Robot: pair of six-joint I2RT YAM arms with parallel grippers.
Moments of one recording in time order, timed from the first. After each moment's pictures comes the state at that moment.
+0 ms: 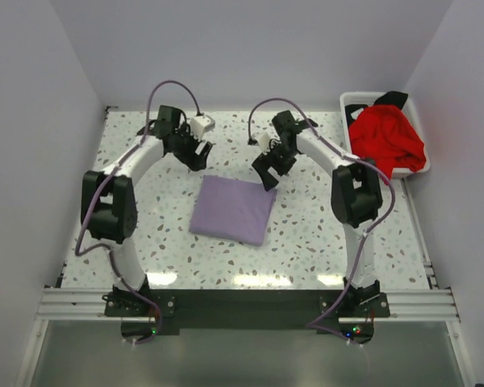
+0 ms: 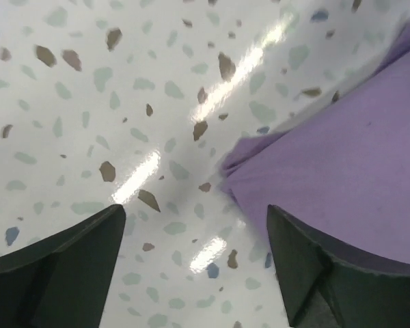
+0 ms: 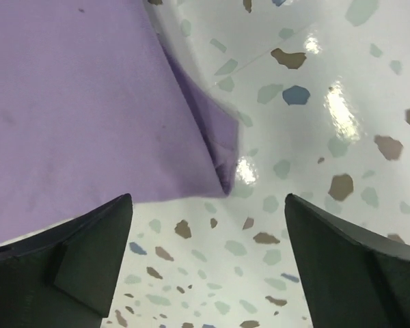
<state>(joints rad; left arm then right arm) -0.19 1.94 1.50 -0.55 0.39 0.47 0.40 2.19 1.85 -0.98 -0.35 -0.51</state>
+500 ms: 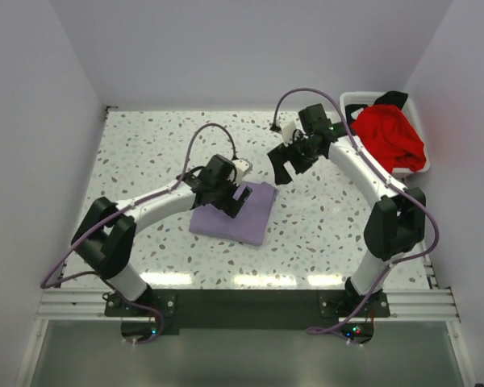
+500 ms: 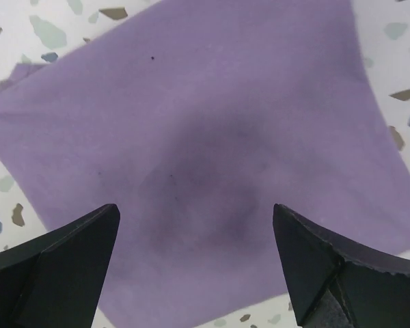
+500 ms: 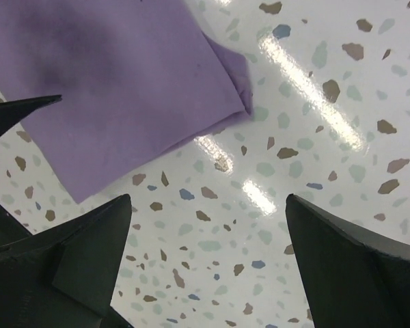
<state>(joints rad) -0.66 1.61 1.07 -0.39 -0.01 -0.01 0.35 1.74 1.59 -0.92 -0.35 -0.29</state>
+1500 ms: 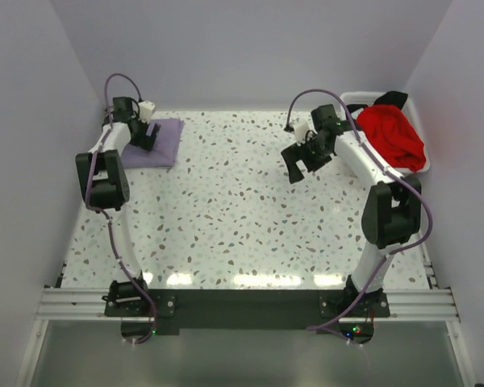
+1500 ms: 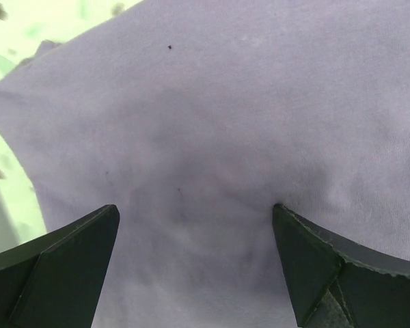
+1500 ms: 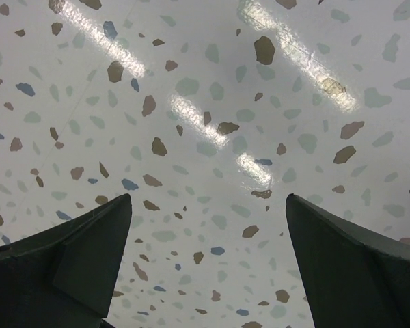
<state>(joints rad) 0.13 2.31 1.86 -0.46 0.04 0.45 0.23 1.83 1.58 -0.93 -0.30 -0.34</state>
